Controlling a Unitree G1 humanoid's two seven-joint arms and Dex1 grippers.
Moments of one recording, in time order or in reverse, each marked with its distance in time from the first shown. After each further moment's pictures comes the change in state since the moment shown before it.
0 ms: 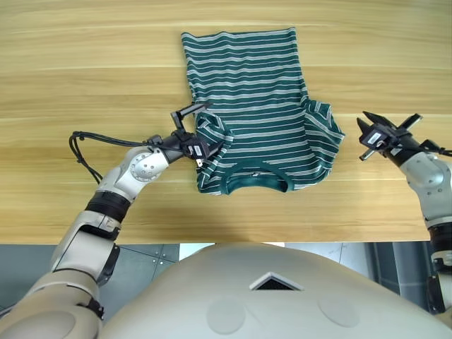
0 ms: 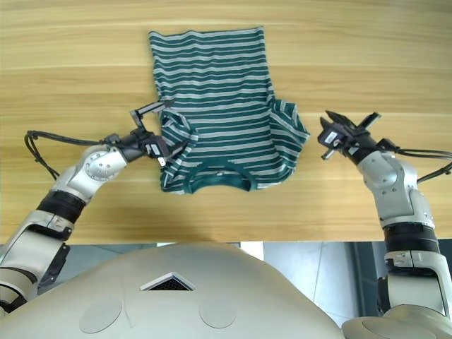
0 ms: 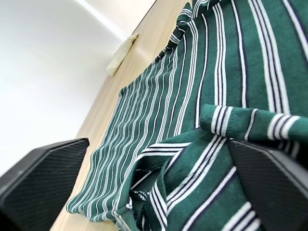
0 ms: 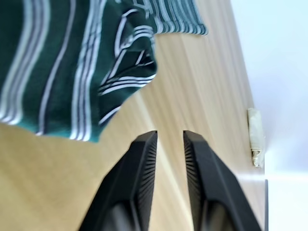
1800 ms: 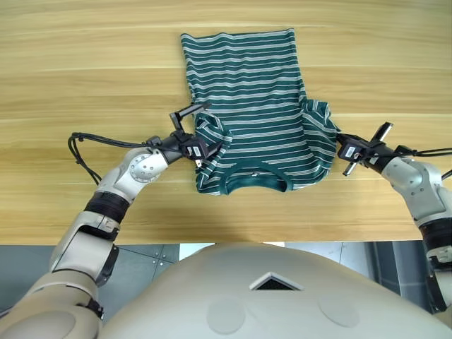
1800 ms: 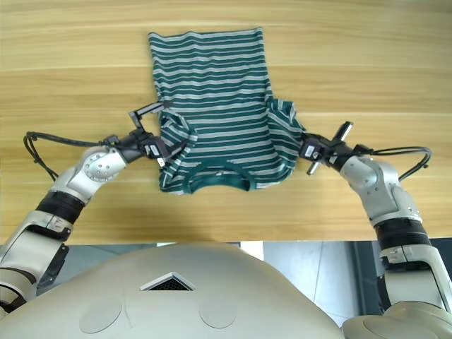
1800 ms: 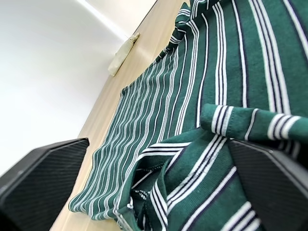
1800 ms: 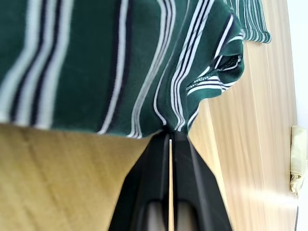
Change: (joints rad) left arm -0.005 0.005 -0.006 0.007 0.004 -0.004 0.022; right arm -0.022 -0.017 0.157 0.014 -0.025 0.037 0.065
